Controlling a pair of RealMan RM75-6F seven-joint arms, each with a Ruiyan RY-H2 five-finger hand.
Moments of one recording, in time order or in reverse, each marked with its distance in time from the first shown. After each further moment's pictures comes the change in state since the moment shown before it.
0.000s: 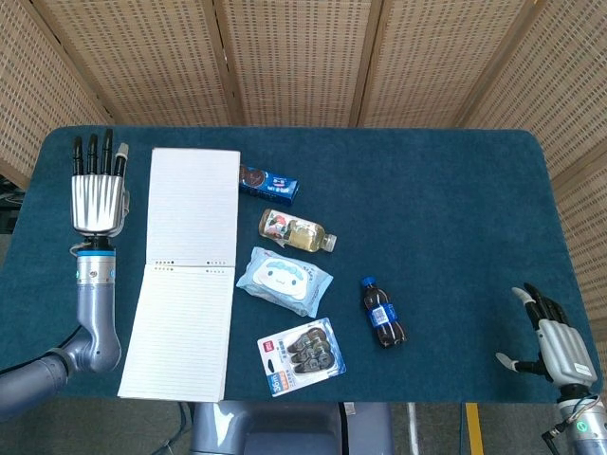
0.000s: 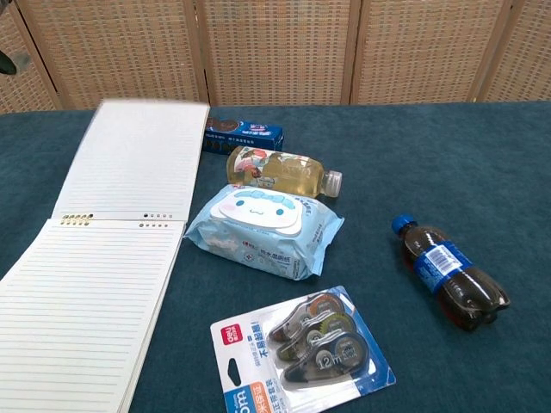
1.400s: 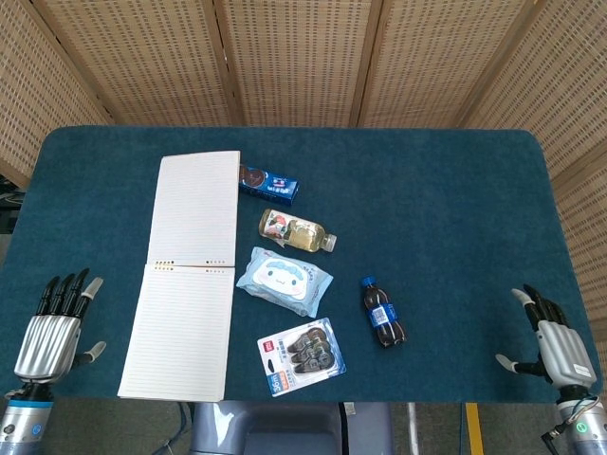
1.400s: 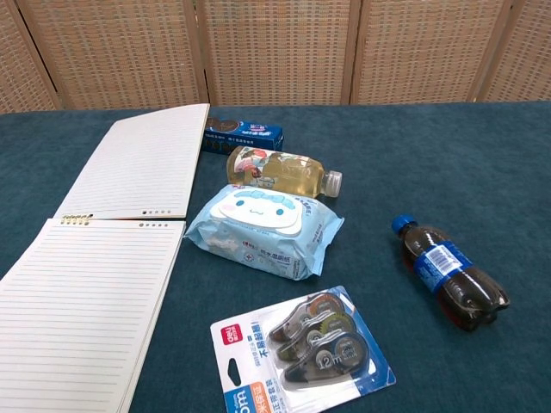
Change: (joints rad) left arm 0.504 0.308 0.490 -0.467 0.386 0.243 -0.425; right arm 0.000 0.004 -0.004 -0.008 0.003 -0.005 -0.006
